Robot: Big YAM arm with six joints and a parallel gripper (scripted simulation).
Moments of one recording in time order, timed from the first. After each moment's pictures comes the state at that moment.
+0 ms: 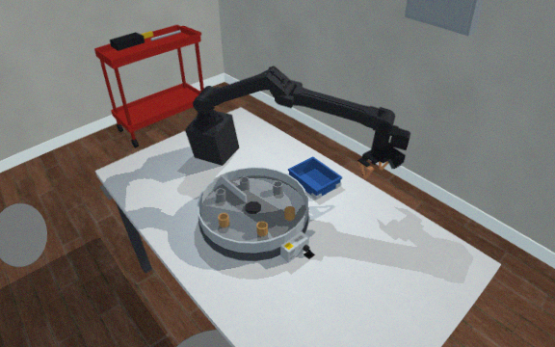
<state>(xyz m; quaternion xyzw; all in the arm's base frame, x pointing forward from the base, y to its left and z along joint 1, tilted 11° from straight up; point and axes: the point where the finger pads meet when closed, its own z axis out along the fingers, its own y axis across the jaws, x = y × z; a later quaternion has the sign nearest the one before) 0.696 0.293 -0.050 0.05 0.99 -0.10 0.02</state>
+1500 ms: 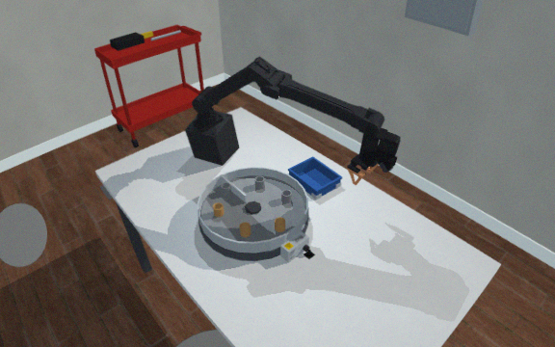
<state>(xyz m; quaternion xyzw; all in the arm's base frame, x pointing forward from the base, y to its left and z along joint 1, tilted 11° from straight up) 0.700 0.214 -0.007 -0.03 0.99 -0.09 0.01</state>
